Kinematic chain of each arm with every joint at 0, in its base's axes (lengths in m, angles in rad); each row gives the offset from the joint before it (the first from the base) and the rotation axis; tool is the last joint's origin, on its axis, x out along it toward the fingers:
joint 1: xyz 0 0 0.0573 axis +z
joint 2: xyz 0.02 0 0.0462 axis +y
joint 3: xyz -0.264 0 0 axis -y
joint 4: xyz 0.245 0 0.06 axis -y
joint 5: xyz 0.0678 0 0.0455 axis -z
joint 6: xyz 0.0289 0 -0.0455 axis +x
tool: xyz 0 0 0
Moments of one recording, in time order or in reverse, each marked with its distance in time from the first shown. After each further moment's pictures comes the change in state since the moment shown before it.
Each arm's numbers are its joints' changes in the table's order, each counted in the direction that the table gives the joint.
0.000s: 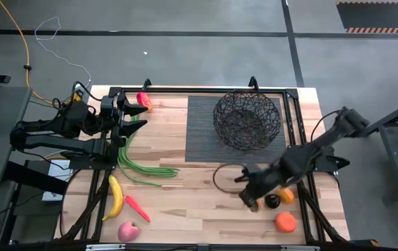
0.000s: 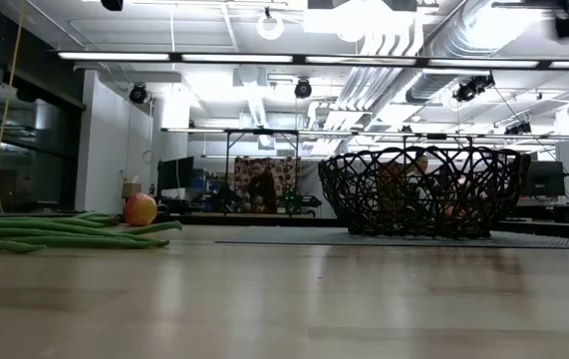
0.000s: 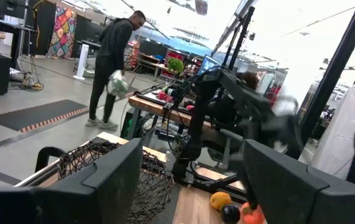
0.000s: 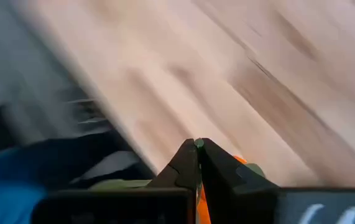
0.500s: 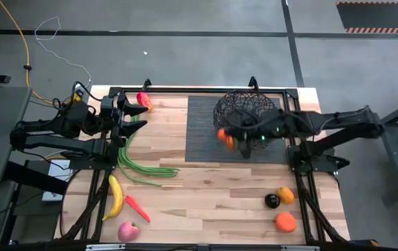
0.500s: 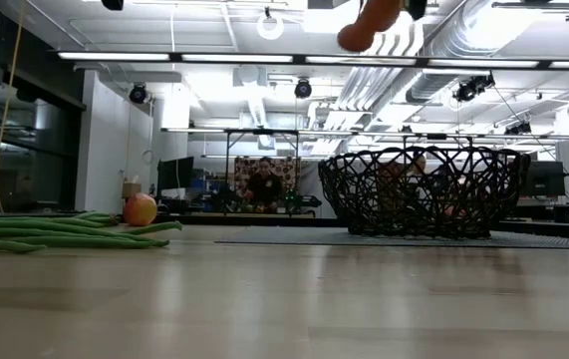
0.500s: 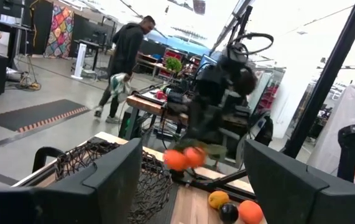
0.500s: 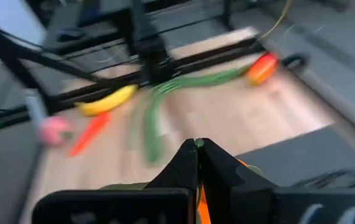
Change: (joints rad) left arm 0.000 0.013 0.001 0.003 0.009 0.000; right arm -0.480 -0.214 0.001 0.333 0.160 -1.054
